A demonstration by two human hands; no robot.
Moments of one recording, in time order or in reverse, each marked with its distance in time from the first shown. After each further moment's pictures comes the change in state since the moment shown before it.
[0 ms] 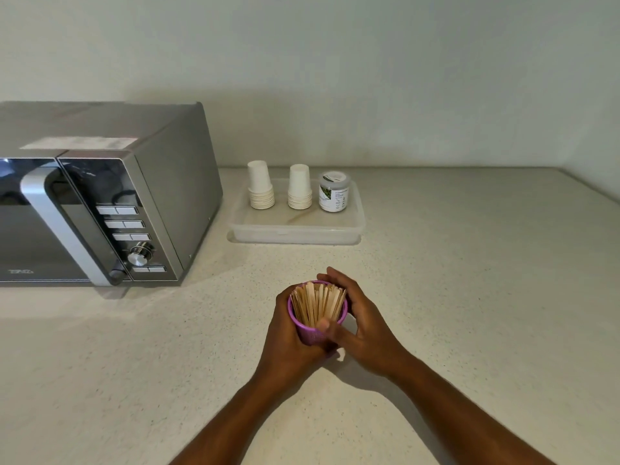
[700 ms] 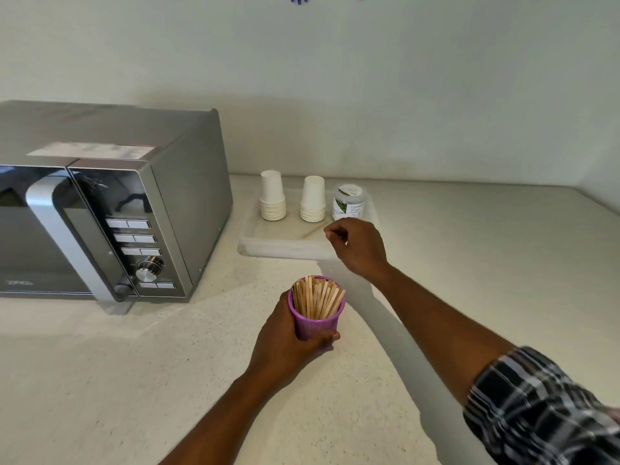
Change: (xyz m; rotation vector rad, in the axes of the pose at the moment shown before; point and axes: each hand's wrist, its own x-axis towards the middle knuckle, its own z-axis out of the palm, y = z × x) left_hand 0.054 -0.019 -0.038 0.112 -0.063 -0.079; right_hand 0.193 0.012 -0.021 -0.638 0.258 -0.041
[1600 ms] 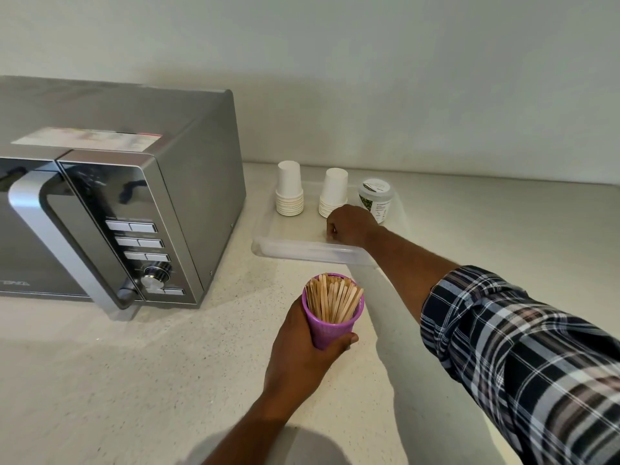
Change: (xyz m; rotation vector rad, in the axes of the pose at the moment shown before) left_hand 0.022 -0.021 -0.002 0.077 0.097 -0.012; right_hand 0.107 0.012 0.066 -0.572 -0.547 -0.158
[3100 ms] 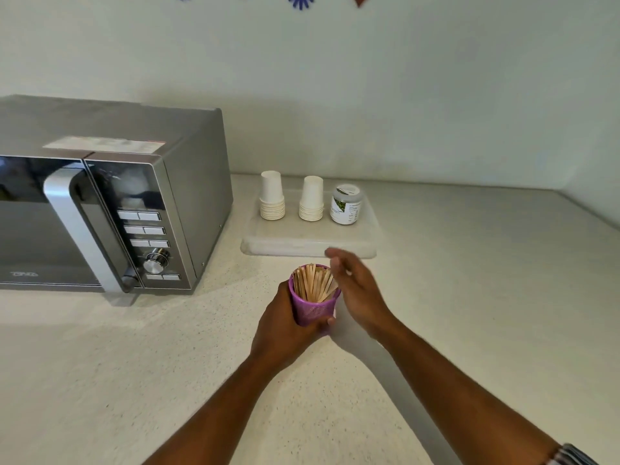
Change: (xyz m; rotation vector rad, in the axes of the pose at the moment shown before) left_hand -0.017 0.018 -0.005 0.044 -0.061 0.048; right_hand -0.222 -0.077 0.006 1.195 0.390 0.244
